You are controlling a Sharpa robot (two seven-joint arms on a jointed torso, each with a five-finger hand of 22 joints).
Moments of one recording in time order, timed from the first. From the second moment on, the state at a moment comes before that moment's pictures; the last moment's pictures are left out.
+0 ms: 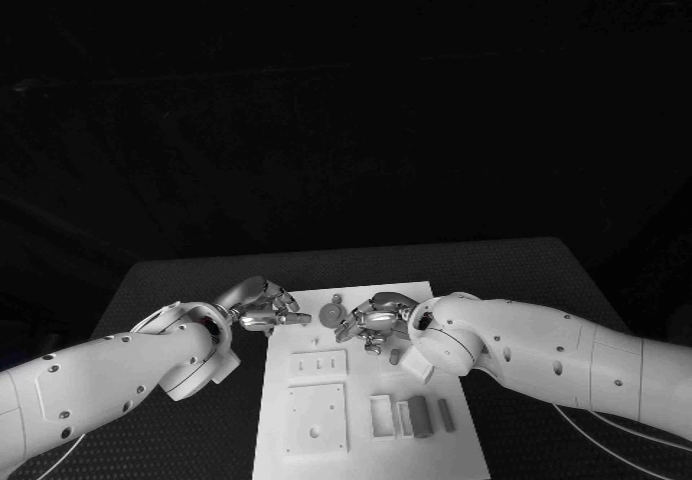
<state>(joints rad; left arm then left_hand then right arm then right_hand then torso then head) 1.20 -0.81 -0.12 1.43 -0.96 -0.36 -0.02 0.87 -0.21 0.43 -0.08 0.06 0.86 0.18 0.25 0.47 0.88 0.07 0.74 0.38 0.96 -0.04 1.32 0.51 0.03 1.15 -0.13 0.26 1.31 1.17 -0.59 -0.09 1.33 -0.51 -0.12 -0.18 1.09 0.04 0.61 -0.29 0.05 0.95 0.07 0.30 0.62 1.01 0.00 1.15 1.03 1.18 -0.11 1.44 0.90 0.23 1.16 -0.04 0.93 1.31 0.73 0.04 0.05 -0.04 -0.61</state>
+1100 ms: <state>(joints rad) 1.20 -0.80 -0.13 1.57 -1.38 -0.46 0.30 1.26 -0.23 0.52 -0.28 0.06 0.81 0.11 0.27 0.46 0.89 0.09 0.75 0.38 0.88 0.00 1.19 0.50 0.02 1.11 -0.10 0.12 1.27 1.21 -0.56 -0.04 1.17 -0.56 0.40 -0.12 1.09 0.04 0.61 -0.30 0.05 0.94 0.08 0.31 0.62 1.01 0.00 1.15 1.03 1.18 -0.11 1.44 0.90 0.23 1.16 -0.04 0.93 1.31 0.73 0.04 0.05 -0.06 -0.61</state>
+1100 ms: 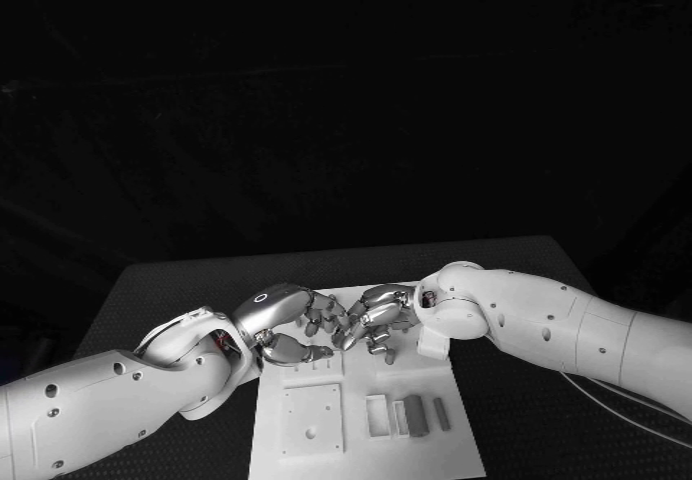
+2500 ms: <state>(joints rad) 1.20 -0.77 -0.13 1.57 -1.47 -0.36 0.24 1.19 -0.15 0.45 -0.24 0.06 0.96 0.12 0.30 0.43 0.98 0.01 1.10 0.61 1.00 -0.10 1.49 0.66 0.02 1.26 -0.20 0.44 1.31 1.21 -0.56 -0.04 1.20 -0.58 0.48 -0.11 1.09 0.04 0.61 -0.30 0.05 0.94 0.08 0.31 0.63 1.01 0.00 1.15 1.03 1.18 -0.11 1.44 0.90 0.23 1.16 -0.04 0.93 1.31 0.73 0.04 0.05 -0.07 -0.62</state>
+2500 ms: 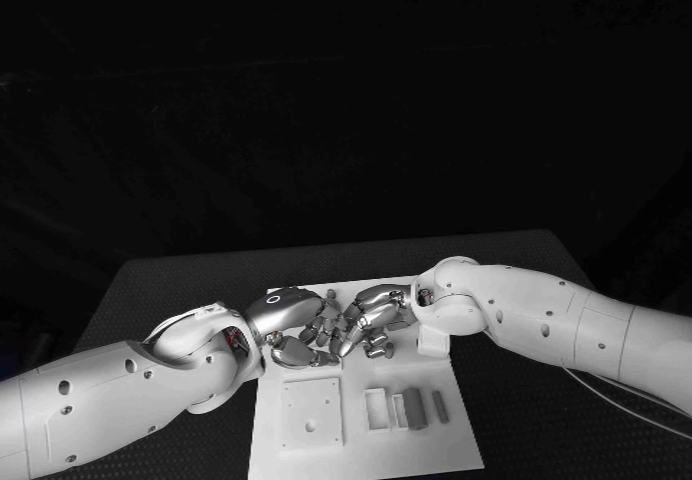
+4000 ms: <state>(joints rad) 1.20 -0.77 -0.13 1.56 -1.42 -0.36 0.24 1.20 -0.08 0.51 -0.23 0.05 1.03 0.06 0.33 0.43 0.98 -0.02 1.17 0.67 1.01 -0.12 1.55 0.68 0.02 1.23 -0.22 0.61 1.31 1.21 -0.56 -0.04 1.18 -0.57 0.50 -0.10 1.07 0.01 0.62 -0.29 0.05 0.94 0.08 0.31 0.65 1.00 0.00 1.15 1.03 1.17 -0.11 1.44 0.90 0.23 1.15 -0.04 0.93 1.31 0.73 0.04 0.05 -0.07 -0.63</state>
